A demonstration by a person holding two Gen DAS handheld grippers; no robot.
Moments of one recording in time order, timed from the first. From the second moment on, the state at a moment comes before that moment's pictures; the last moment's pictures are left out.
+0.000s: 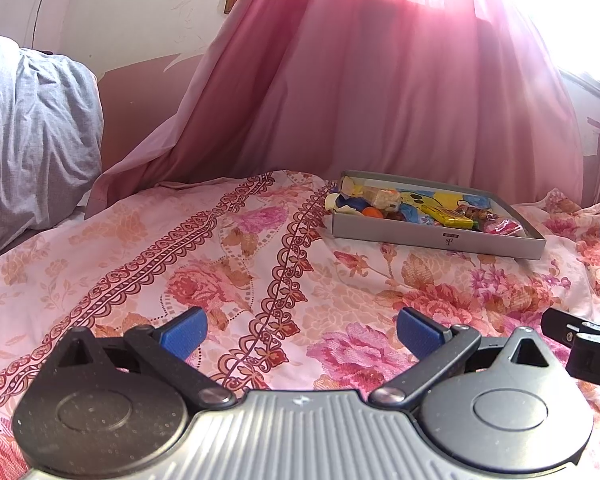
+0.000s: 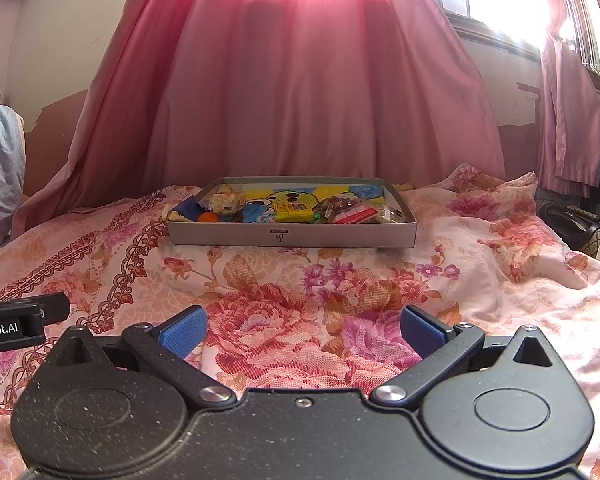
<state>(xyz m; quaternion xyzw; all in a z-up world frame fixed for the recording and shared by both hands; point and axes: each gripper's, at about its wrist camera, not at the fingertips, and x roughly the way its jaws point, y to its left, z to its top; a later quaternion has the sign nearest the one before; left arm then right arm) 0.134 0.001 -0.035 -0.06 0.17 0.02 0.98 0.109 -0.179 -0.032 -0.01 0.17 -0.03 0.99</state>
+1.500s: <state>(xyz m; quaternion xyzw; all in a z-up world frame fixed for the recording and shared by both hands) 0.135 0.001 -0.032 -0.04 0.18 0.03 0.98 0.113 -0.176 -0.038 -0.01 0.18 -0.03 0.98</state>
